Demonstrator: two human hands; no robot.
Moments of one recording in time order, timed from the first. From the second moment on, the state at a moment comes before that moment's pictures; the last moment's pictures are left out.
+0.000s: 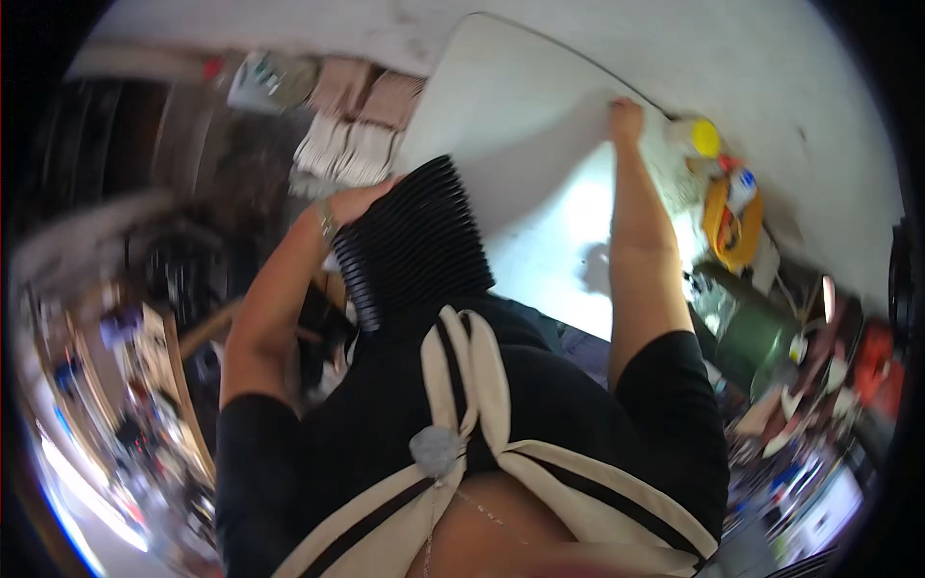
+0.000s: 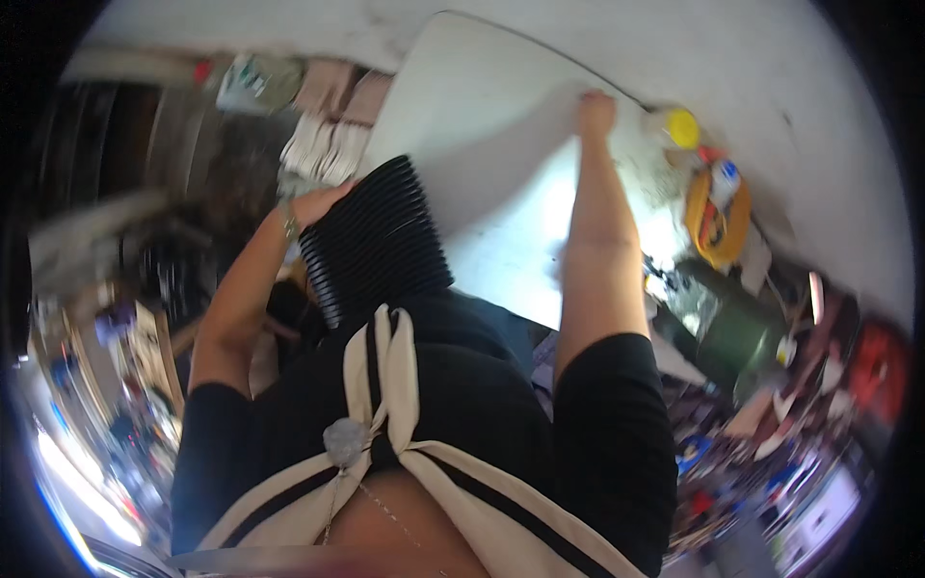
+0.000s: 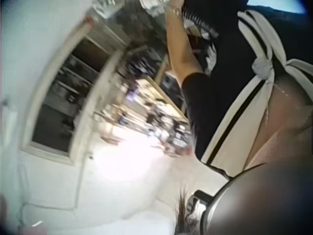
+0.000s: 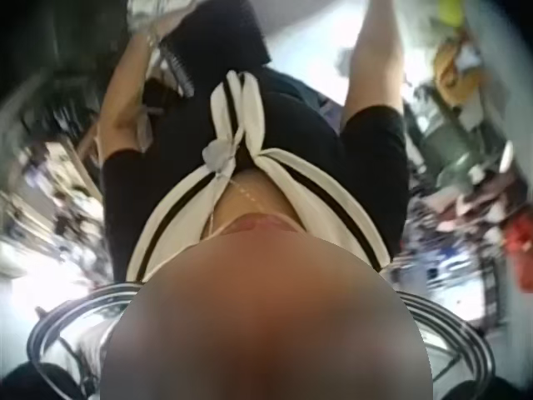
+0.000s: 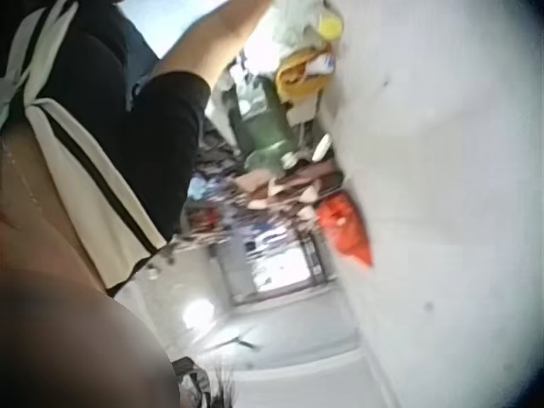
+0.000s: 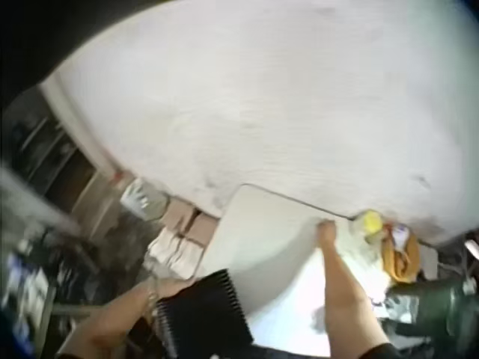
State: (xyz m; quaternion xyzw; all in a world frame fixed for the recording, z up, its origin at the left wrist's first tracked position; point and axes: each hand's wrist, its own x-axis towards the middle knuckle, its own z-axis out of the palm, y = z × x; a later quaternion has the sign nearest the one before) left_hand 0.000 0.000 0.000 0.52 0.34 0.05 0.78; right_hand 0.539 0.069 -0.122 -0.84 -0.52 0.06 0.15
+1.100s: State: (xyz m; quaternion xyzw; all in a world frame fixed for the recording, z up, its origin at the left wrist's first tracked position) left_hand -0.063 -0.480 0.025 0.35 0.69 0.35 0.52; right_hand -0.017 -0.268 0.138 0.05 -0.93 0.26 -0.24
